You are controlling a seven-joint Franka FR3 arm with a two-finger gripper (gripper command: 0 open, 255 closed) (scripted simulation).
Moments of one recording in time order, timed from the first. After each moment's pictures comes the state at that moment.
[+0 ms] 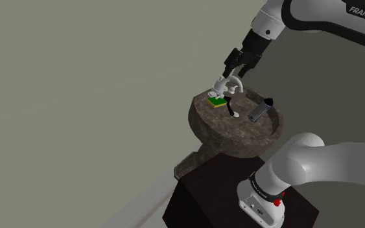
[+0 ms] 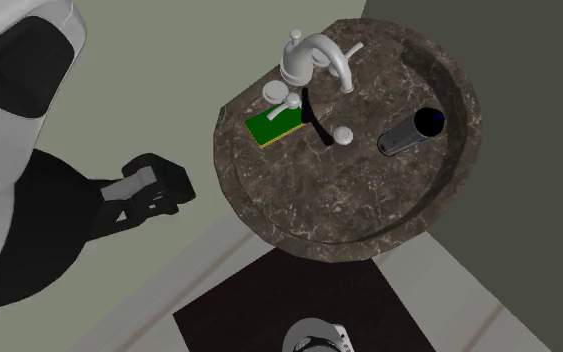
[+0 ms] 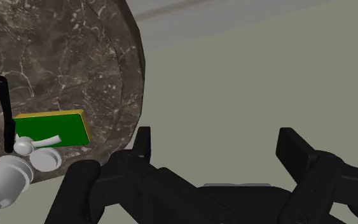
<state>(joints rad) 0.01 -0.80 0.07 -2.33 0.11 1.67 0.16</state>
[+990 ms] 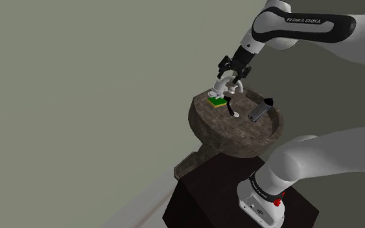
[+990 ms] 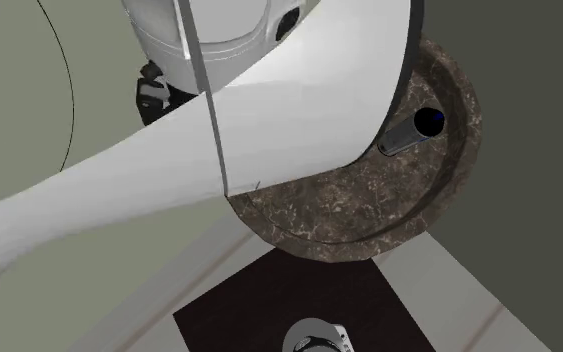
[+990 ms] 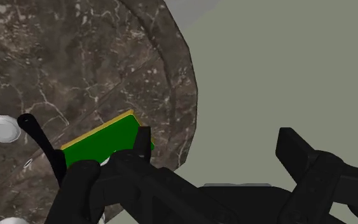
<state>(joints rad) -0.14 -0.50 -0.10 -2.34 0.14 1.92 0.22</state>
